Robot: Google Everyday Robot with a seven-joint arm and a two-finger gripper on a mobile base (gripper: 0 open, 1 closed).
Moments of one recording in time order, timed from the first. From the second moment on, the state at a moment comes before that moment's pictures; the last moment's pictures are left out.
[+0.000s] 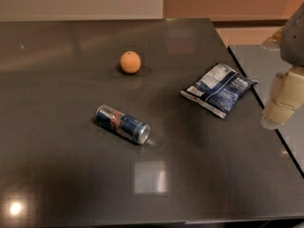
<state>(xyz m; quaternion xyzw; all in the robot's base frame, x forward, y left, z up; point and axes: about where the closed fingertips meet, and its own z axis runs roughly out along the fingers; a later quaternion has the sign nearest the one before) 0.438 -0.217 0.976 -0.60 0.78 -0.03 0.16</state>
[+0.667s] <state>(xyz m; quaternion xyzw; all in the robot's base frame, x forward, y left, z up) 0.447 -0.203 0.978 -0.61 0.77 -0.04 0.16</state>
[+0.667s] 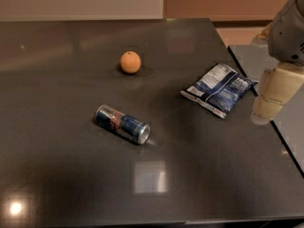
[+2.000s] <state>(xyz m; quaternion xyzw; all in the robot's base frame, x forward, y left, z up) 0.524 -0.066 0.944 -0.64 0.77 0.02 0.10</state>
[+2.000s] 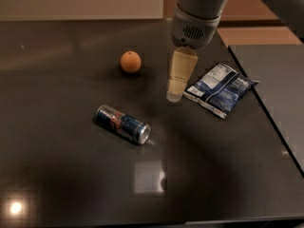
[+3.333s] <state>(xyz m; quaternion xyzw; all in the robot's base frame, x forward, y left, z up) 0.505 0.035 0.899 -0.56 0.82 -0.01 0.08</state>
